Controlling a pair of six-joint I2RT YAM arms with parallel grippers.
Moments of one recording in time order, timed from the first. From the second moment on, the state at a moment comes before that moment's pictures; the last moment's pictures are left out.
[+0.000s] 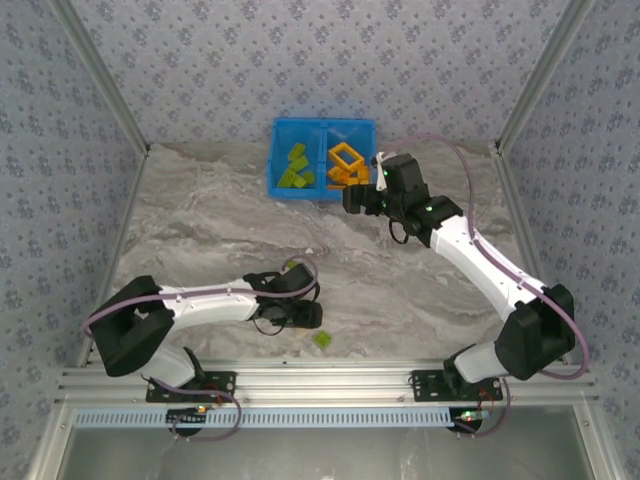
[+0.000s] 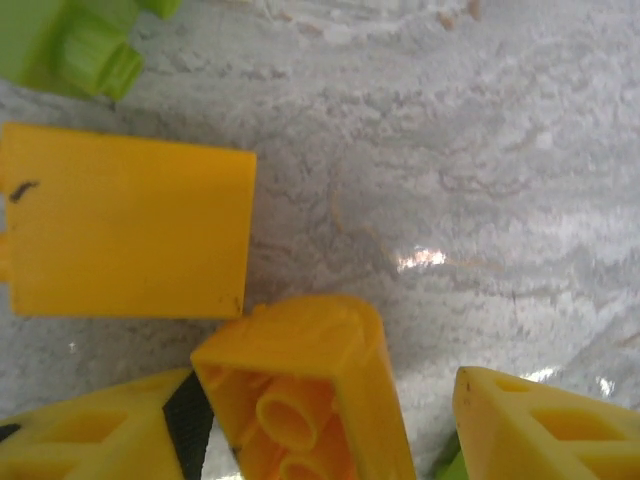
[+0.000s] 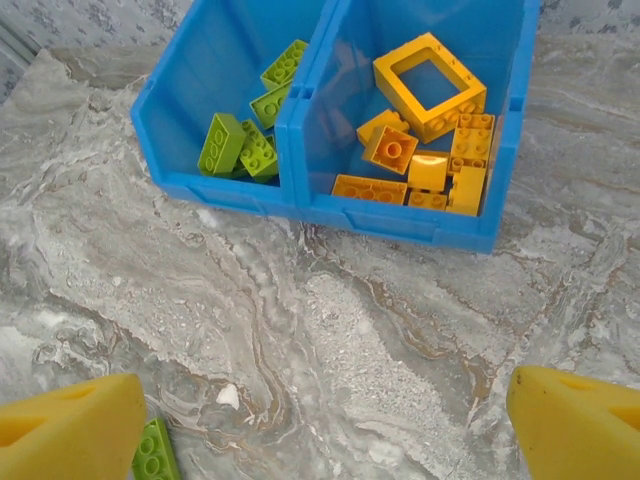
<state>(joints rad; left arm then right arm) -1.01 1.49 0.74 -0.45 0.05 -0.88 0.50 1.42 1.24 -0.45 0.03 0.32</state>
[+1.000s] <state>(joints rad) -0.76 1.89 1.76 -0.50 -0.17 -0.36 0.57 0.91 0.94 -0.52 0.24 0.39</state>
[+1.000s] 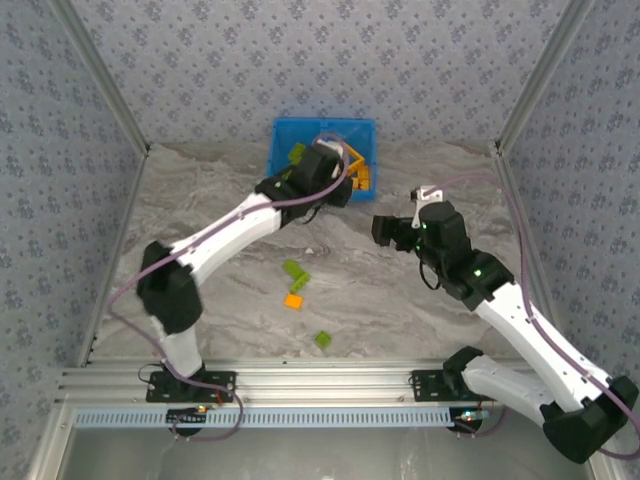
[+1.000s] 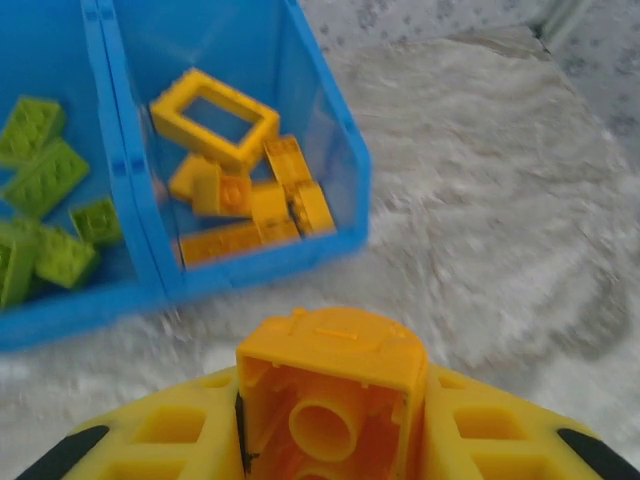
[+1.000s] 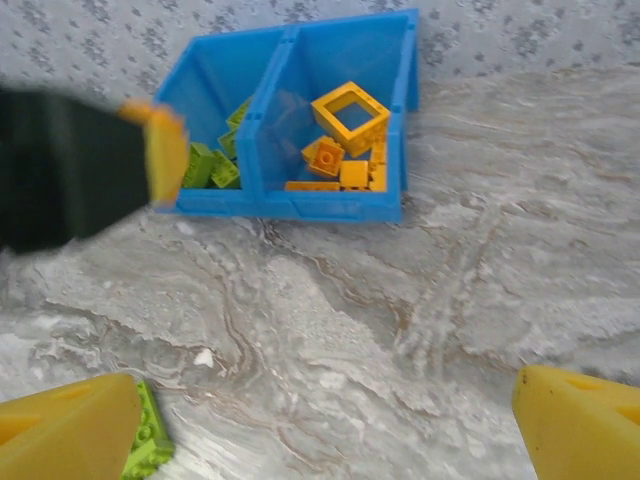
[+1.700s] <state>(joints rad) -0.66 2.70 2.68 -0.64 -0.11 -0.28 0.57 0.80 0.89 -0.59 0.26 0.42</state>
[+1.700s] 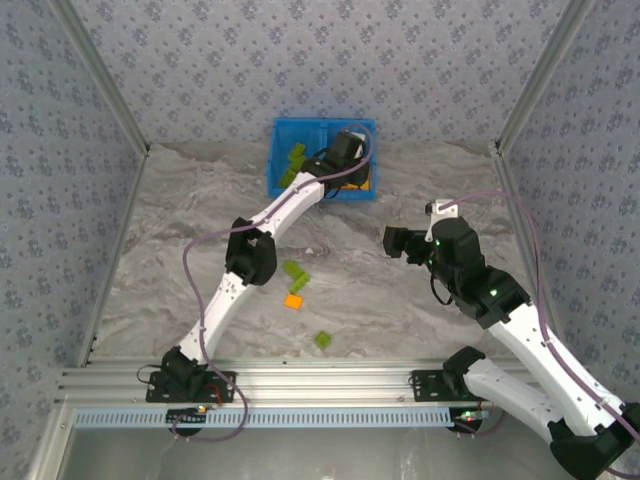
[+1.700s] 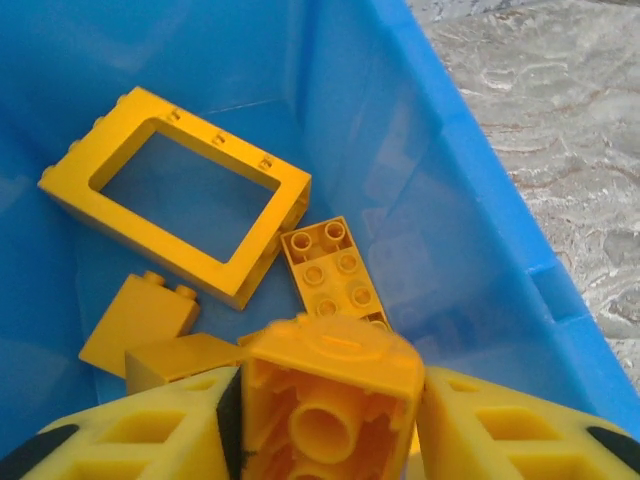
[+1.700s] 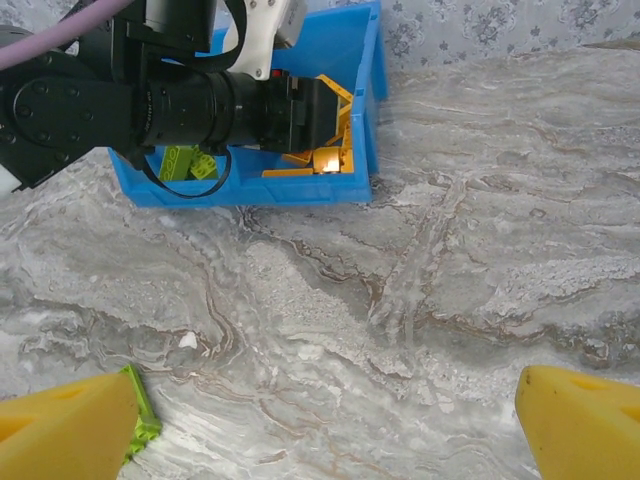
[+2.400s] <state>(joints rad) -0.66 1.87 2.17 -0.71 0.04 -0.24 0.74 1.00 0.90 -0.55 0.02 0.29</state>
